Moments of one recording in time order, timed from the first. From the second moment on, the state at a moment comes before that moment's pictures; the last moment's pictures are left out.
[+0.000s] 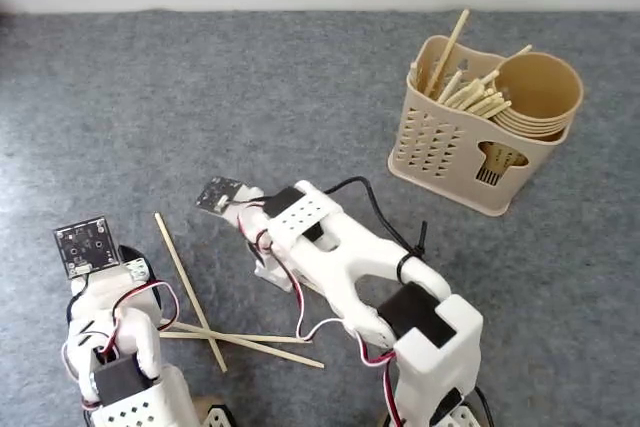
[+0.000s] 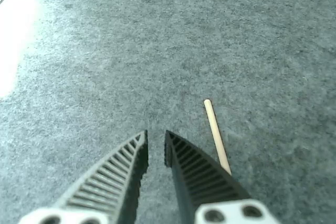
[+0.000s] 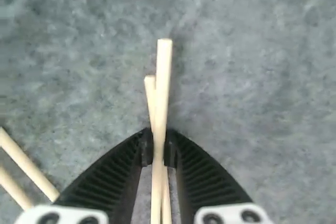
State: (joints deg) left arm -27.3 -103.0 96.3 56.8 4.0; right arm -42.7 18.1 15.4 63.1 20.4
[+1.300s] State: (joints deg) left arm -27.3 -103.0 96.3 56.8 3.9; right arm -24.3 -28.6 10.5 81.9 20.3
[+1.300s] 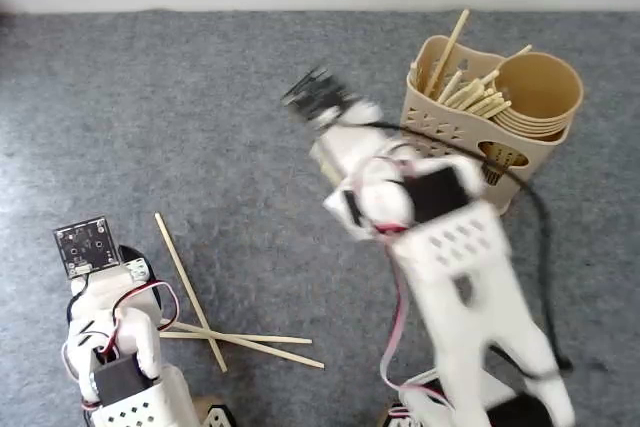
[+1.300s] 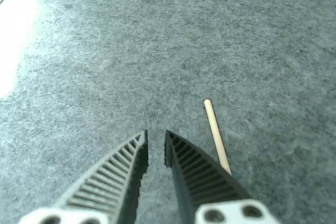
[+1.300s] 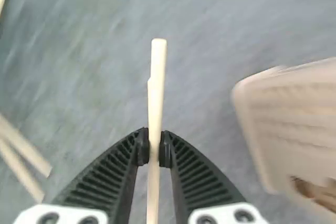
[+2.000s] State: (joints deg) left arm -27.3 -103.0 96.3 56.8 3.9; right arm -9.8 -46.6 10.5 39.0 8.1
